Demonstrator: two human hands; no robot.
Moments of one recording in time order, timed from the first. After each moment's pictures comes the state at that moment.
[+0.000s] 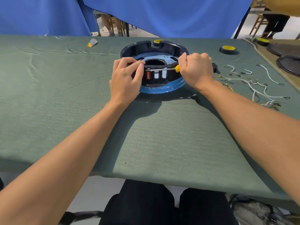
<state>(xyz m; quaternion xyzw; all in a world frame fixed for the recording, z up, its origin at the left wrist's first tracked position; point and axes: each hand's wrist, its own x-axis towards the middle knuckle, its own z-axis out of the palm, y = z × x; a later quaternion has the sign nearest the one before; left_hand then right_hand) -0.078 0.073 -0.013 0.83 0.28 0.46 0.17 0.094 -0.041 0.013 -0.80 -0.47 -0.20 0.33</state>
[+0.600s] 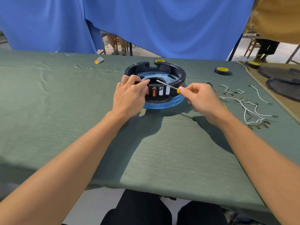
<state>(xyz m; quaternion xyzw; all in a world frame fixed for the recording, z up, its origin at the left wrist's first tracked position) -0.087 0.069 -0.002 0.90 0.27 0.35 0.04 0.074 -0.092 0.014 -0.75 -0.41 0.10 0.50</state>
